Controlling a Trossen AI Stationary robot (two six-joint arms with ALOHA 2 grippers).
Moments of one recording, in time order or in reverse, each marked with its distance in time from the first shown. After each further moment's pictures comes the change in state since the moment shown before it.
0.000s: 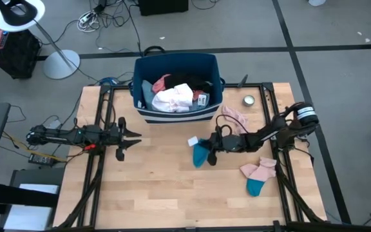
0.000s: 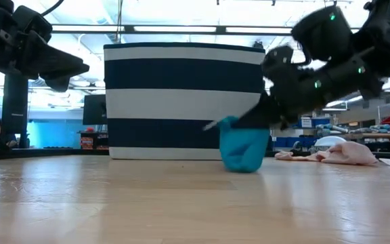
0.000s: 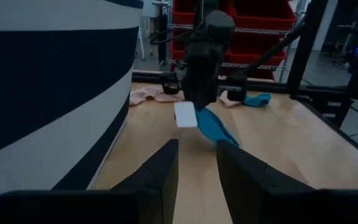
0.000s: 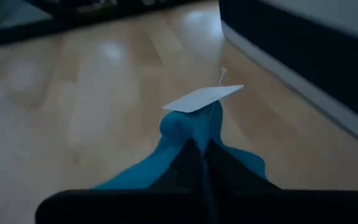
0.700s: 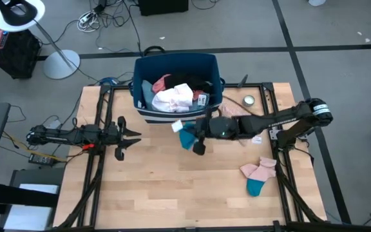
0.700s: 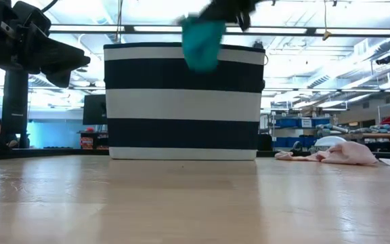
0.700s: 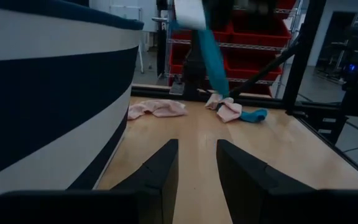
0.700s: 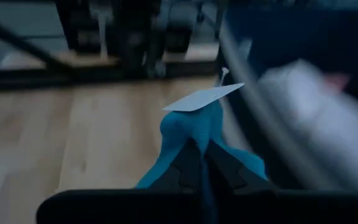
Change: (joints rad) left arm 0.000 0.000 -0.003 0.070 0.000 -0.001; right arm -0.014 -0.185 0.732 -0.940 0.045 -0.207
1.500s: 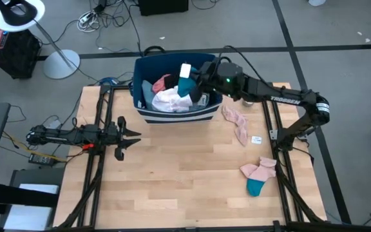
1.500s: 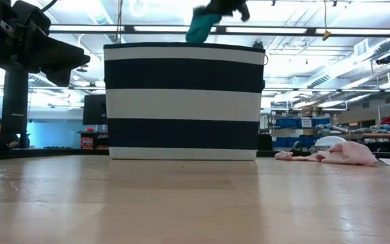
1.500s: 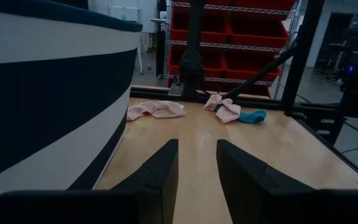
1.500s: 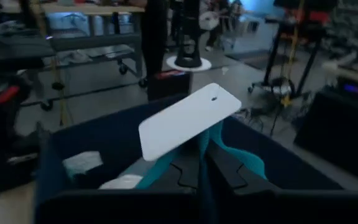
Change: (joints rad) left arm 0.000 0.000 0.002 0.002 0.004 -0.001; right arm -0.391 0.013 0.296 -0.053 -0.050 -0.066
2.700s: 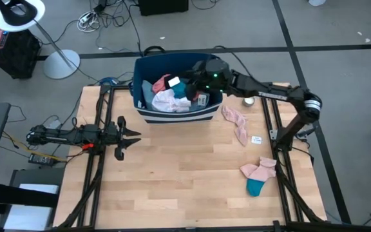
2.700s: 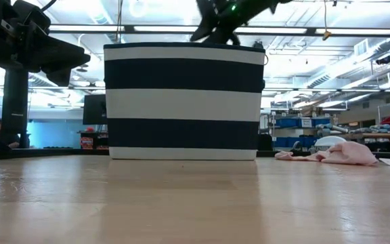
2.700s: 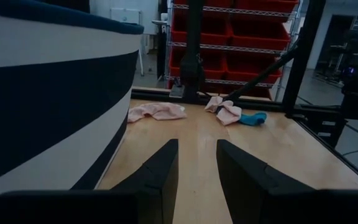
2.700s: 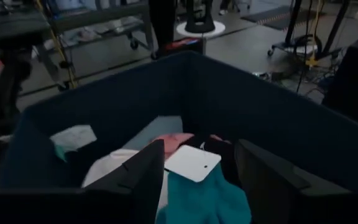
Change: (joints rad) left arm 0.000 0.000 0.000 0.007 -0.005 0.000; right arm -0.094 0.102 -0.004 -0.014 -0.167 0.104
